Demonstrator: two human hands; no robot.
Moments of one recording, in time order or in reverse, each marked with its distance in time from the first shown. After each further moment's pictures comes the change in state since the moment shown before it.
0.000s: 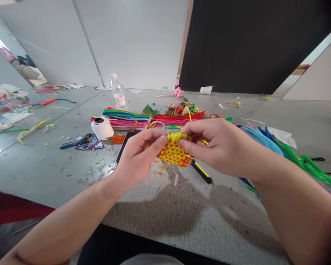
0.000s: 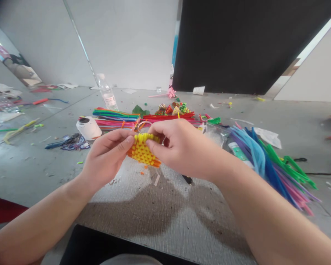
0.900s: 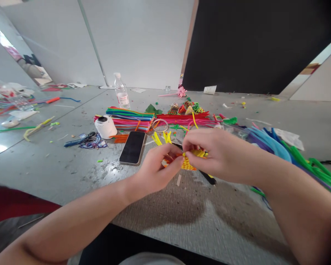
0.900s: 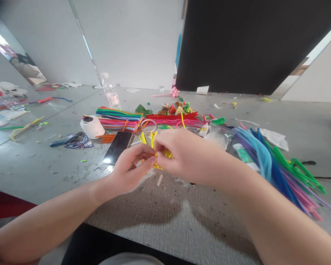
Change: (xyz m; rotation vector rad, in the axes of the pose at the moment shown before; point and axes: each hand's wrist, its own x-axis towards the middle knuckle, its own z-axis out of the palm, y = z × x) left_hand -0.011 -0.040 0.003 0.515 -0.192 0.156; right_hand -0.003 0.014 0.003 -0.200 -0.185 -0.090
